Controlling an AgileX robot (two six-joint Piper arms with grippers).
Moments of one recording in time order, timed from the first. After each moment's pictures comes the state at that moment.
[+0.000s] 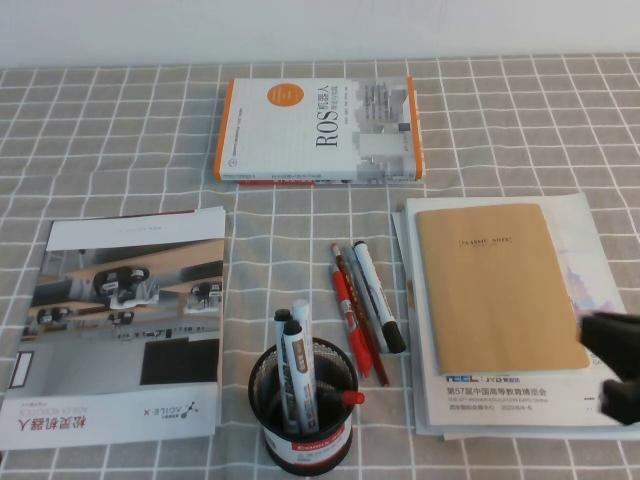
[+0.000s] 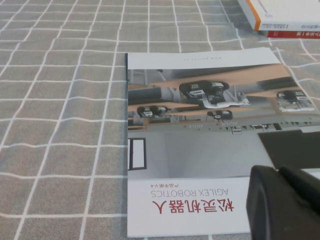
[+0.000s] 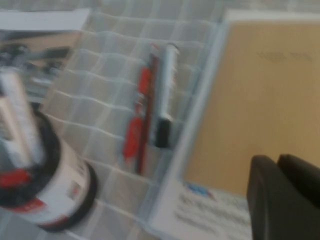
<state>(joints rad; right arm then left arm) 0.43 0.81 -0.43 0.55 0.25 -0.31 -0.07 -0.02 0.03 -0.06 0.38 0.07</state>
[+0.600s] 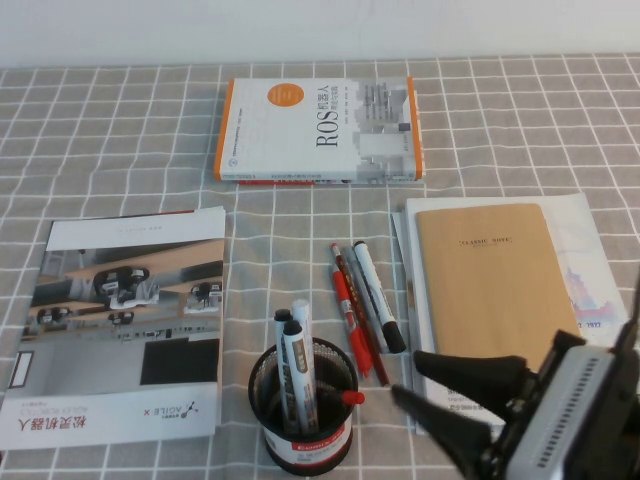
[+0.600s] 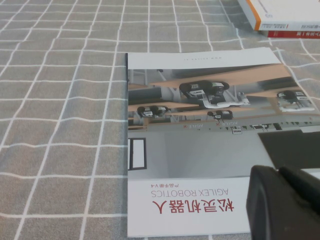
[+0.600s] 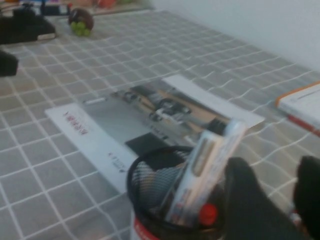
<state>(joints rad) 0.99 1.12 -0.29 0.03 -0.64 -0.11 -0.07 -0.02 0.03 -0.06 0.38 0.07</state>
